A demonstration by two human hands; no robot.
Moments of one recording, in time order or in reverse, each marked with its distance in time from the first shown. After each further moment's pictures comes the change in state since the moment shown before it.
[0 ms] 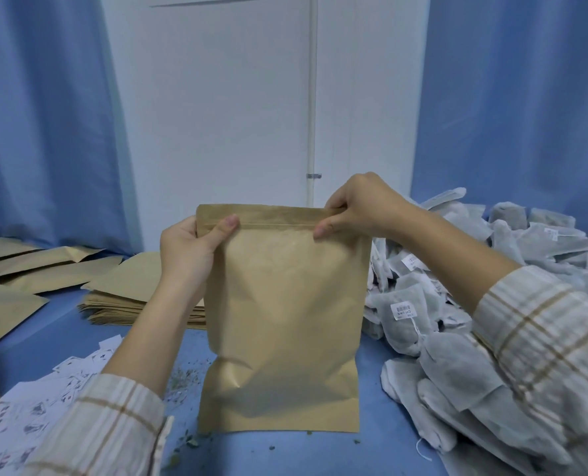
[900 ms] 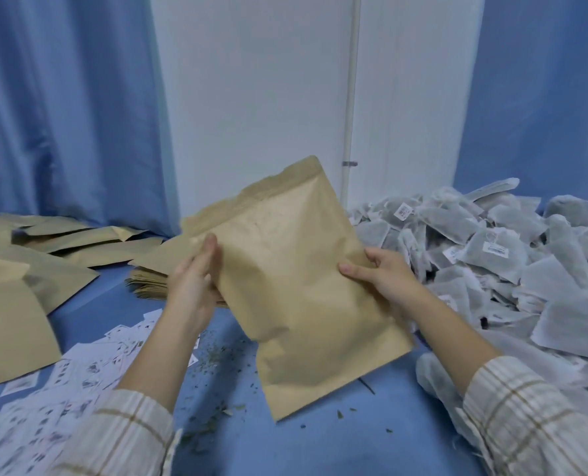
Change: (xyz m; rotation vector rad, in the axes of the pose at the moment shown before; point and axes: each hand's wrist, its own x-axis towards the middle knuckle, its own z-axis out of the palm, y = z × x) left_hand -0.023 -0.042 -0.059 -0.281 0.138 -0.397; right_hand -0.041 0.042 0.126 1.022 0.069 0.371
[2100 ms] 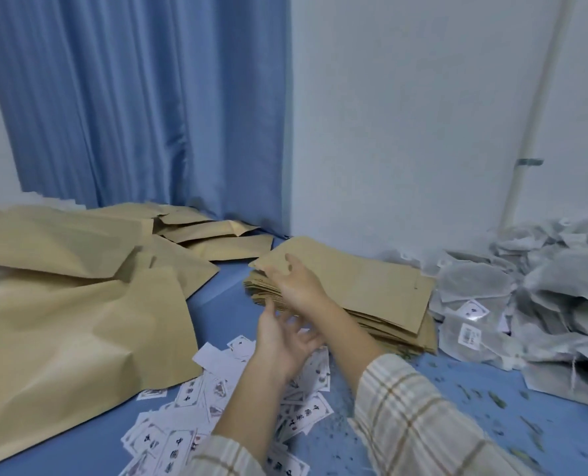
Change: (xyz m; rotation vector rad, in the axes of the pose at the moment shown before) left_hand 0.091 -0.018 -0.114 -0.393 0.172 -0.372; right_hand 0.136 0.030 0.342 -0.457 -0.306 0.003
